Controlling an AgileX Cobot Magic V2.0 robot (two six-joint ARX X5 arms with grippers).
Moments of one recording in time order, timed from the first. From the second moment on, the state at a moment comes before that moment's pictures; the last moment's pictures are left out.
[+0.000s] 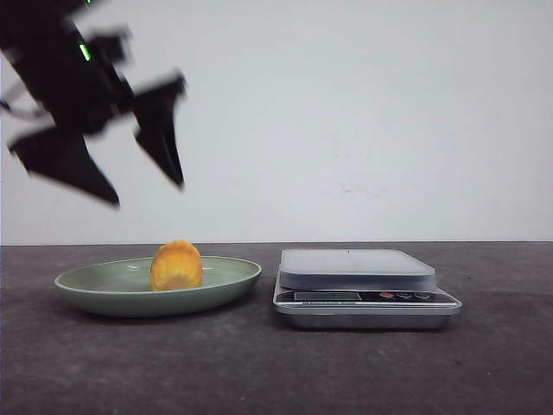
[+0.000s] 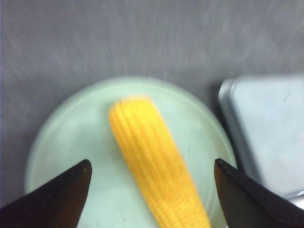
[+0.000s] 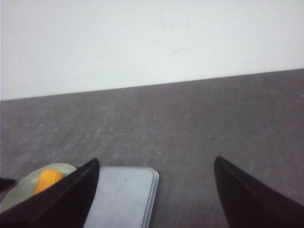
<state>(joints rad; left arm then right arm) -0.44 1.47 0.96 -0.28 0.02 -0.31 0.06 0.59 0.91 -0.57 -0.22 0.24</state>
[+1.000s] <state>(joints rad) -0.53 1.57 0.96 -0.26 -0.03 -0.33 0.06 0.59 0.91 -0.59 -0.21 0.23</state>
